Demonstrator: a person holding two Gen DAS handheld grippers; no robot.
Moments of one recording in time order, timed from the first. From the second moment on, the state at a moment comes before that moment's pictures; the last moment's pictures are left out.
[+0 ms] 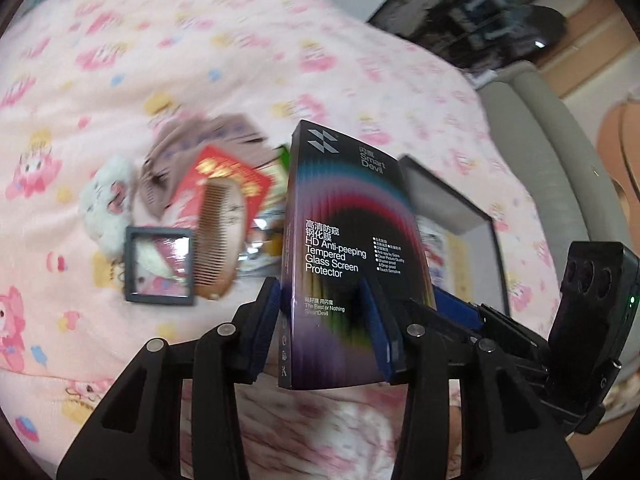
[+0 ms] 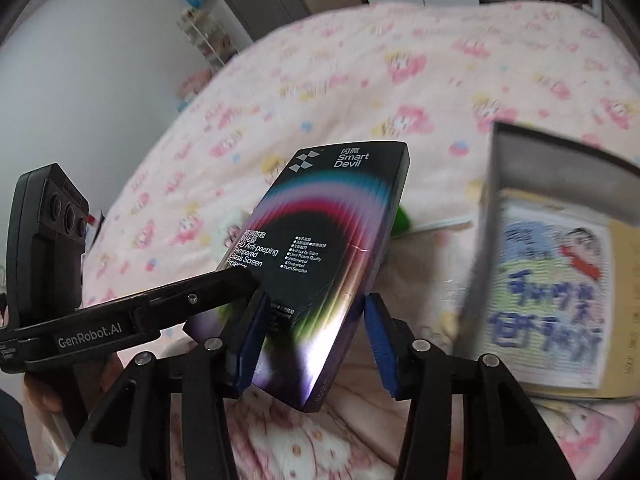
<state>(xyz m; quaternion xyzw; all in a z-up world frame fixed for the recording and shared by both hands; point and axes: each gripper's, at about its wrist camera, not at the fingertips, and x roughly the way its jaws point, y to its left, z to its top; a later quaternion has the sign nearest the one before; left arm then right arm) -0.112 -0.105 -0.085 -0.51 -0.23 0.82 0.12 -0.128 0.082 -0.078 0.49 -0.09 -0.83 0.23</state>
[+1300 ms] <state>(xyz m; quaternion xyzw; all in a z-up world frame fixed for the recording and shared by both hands) -0.196 0.184 -0.167 -0.62 -0.07 0.74 0.26 -0.139 0.348 -0.140 0.53 -0.14 -0.84 0.04</state>
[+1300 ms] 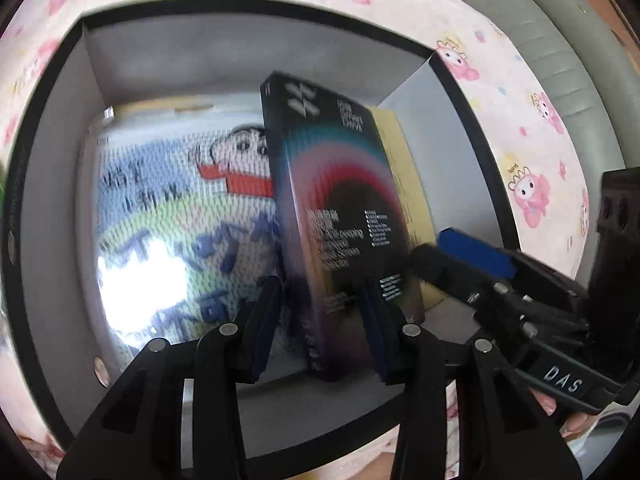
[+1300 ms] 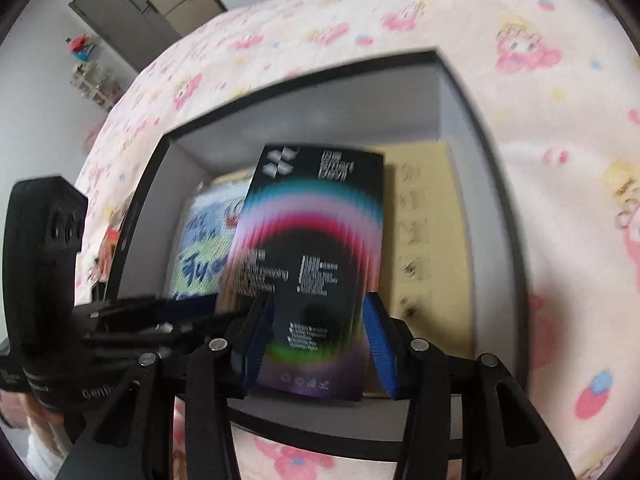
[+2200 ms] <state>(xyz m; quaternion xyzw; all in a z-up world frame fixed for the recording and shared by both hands) -0.193 0.160 -0.149 -0.58 -0.10 0.77 0.22 -0.177 0.375 -0.127 0.50 -0.13 -0.86 0.00</state>
